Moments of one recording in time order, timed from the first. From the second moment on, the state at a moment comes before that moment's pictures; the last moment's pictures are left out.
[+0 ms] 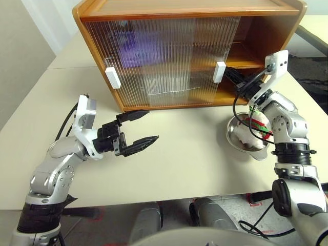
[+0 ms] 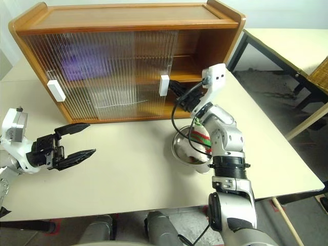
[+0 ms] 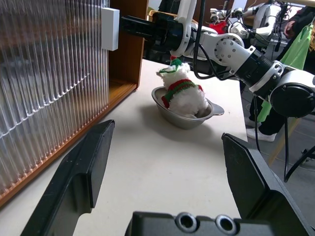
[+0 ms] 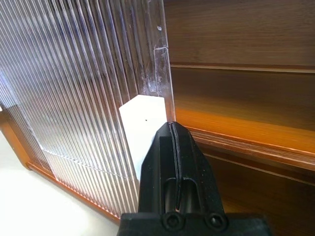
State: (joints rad) left arm -0.02 0.65 0.18 -0.33 -0.70 0.30 -1.08; right arm -0.60 -0.35 -0.19 0.21 0.43 0.30 0.68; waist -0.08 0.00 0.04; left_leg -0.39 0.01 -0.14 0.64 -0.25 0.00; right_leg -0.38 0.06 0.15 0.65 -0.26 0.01
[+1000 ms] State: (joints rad) left arm -0.02 0.65 0.18 -0.33 -0.69 0.29 -1.07; right arm -0.65 -0.18 -0.11 0.15 0.46 0.32 0.65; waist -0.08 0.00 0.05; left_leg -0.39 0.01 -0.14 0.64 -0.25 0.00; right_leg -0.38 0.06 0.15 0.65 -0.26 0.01
